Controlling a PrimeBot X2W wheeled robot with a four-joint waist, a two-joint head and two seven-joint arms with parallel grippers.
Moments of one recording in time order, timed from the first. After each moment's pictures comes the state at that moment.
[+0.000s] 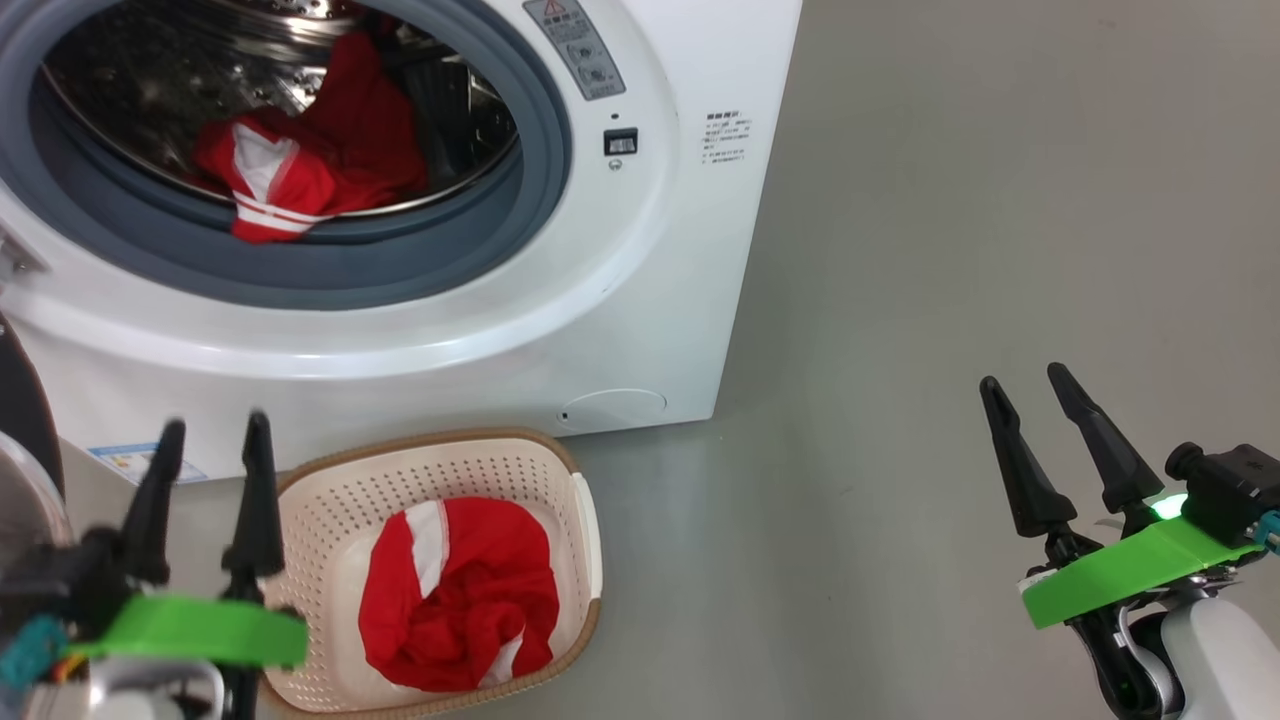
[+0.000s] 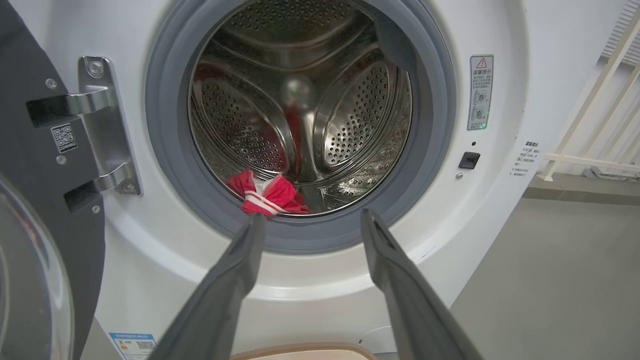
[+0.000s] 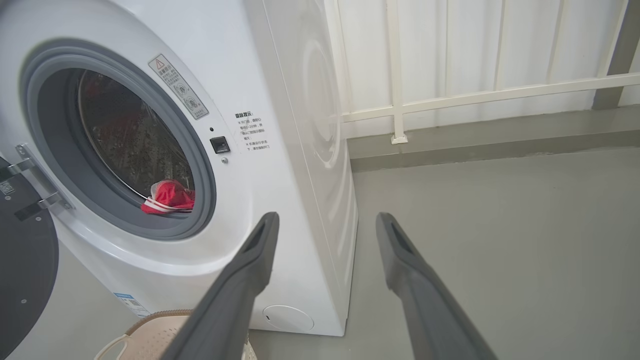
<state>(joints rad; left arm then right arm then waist) -0.13 0.22 -0.11 0.05 -0.45 0.01 -0.18 -0.22 -0.30 0.15 0.19 0.54 0.13 -0.25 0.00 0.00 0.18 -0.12</state>
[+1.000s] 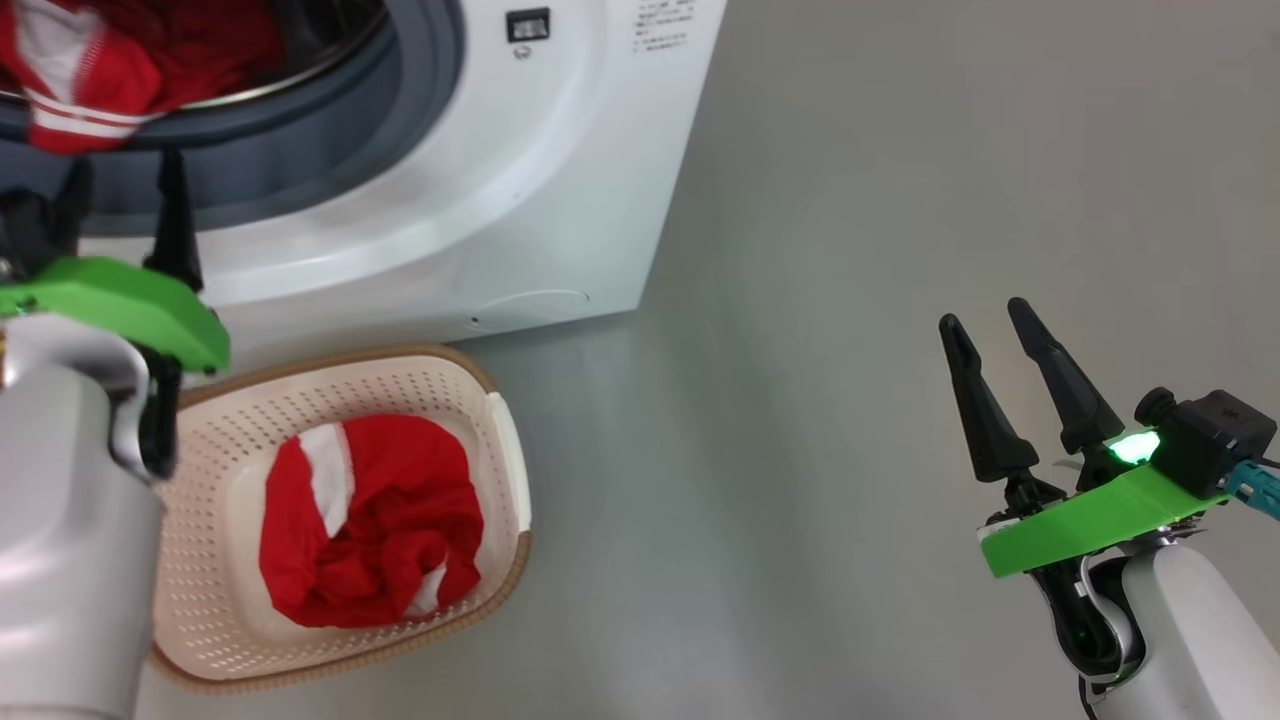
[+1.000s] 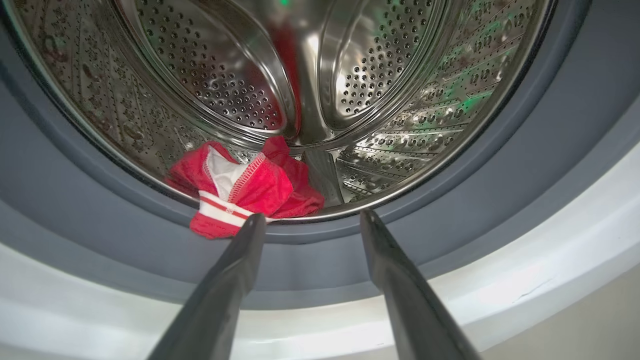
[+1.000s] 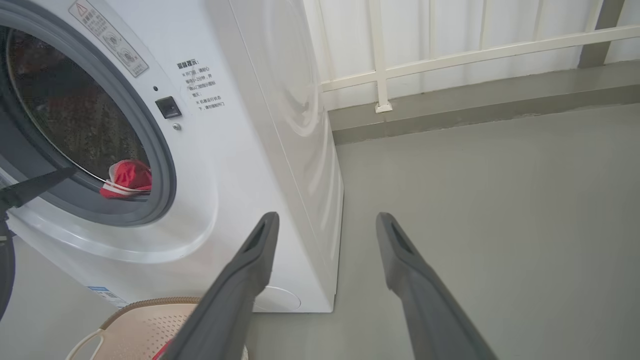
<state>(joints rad) -0.85 0.24 -0.18 0.78 -0.39 -0.05 -0.15 -0.31 -0.25 0.18 0.16 0.54 0.13 -0.25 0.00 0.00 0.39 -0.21</state>
